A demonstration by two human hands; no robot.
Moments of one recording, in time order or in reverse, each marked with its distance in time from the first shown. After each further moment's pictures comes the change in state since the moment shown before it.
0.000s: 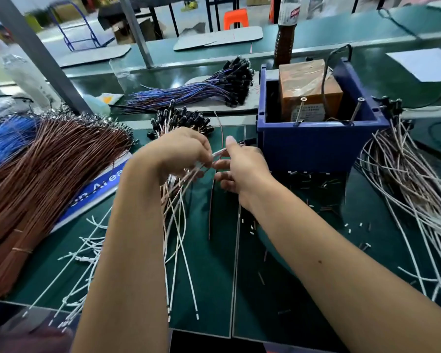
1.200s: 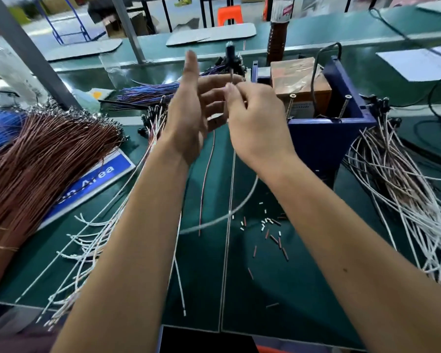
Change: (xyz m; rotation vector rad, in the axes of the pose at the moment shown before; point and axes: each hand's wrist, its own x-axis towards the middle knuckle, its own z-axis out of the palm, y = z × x) left_hand 0.026 0.037 0.029 -0.872 0.131 0.370; right_hand -0.044 -0.063 -0.025 -0.623 0.130 -0.791
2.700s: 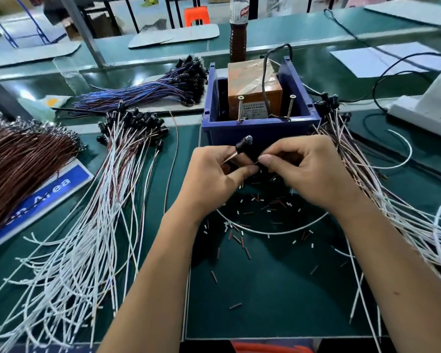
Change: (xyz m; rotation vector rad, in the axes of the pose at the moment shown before) left_hand -0.048 -0.081 0.058 0.551 -0.210 0.361; right_hand -0.043 0.113 -0.114 -0.110 -0.127 -0.195
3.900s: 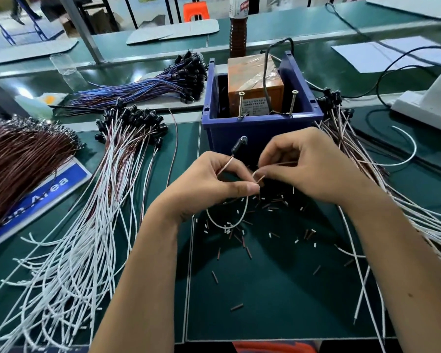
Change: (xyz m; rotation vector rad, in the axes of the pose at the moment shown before) left_hand -0.005 0.005 -0.023 -0.276 -0.417 -0.239; right_hand 0.009 -0.011 -0.010 0.026 -0.257 0.105
